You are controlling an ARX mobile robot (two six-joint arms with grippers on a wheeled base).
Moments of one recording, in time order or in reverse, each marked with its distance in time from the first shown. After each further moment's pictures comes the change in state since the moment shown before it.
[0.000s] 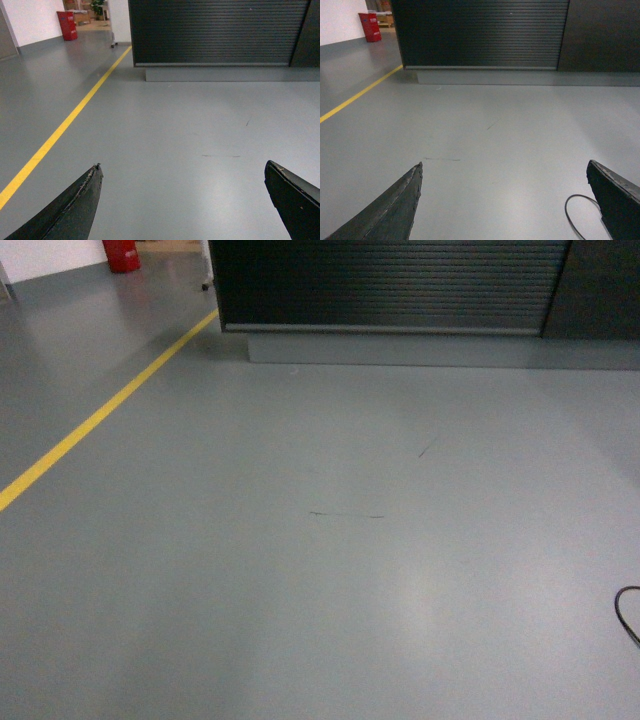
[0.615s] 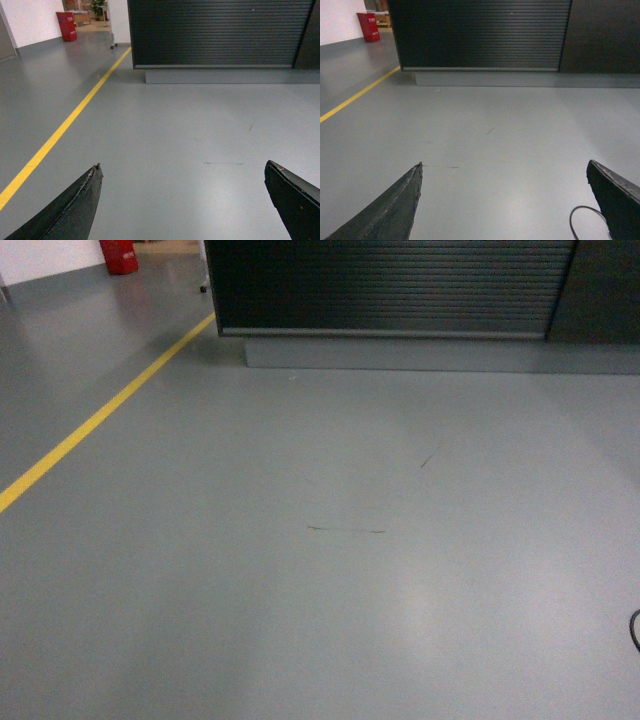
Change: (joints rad) left arm 0.000 0.000 0.000 0.000 0.000 0.000; right arm 0.000 0.000 0.000 -0.001 0.000 0.000
